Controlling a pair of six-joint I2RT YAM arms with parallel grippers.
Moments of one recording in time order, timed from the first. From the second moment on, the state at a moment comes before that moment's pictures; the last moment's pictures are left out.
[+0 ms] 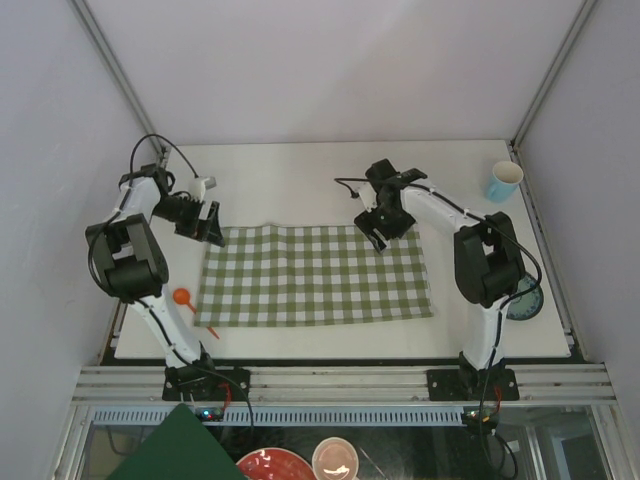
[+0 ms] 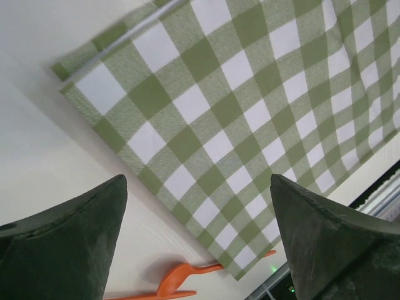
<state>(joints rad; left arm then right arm) 0.27 1.96 1.57 -1.11 0.59 0.66 0.46 1.94 1.55 -0.97 -0.05 -0.24</state>
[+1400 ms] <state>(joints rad) 0.27 1.26 0.96 -0.71 0.48 0.63 0.40 2.12 1.60 -0.85 0.10 -0.26</state>
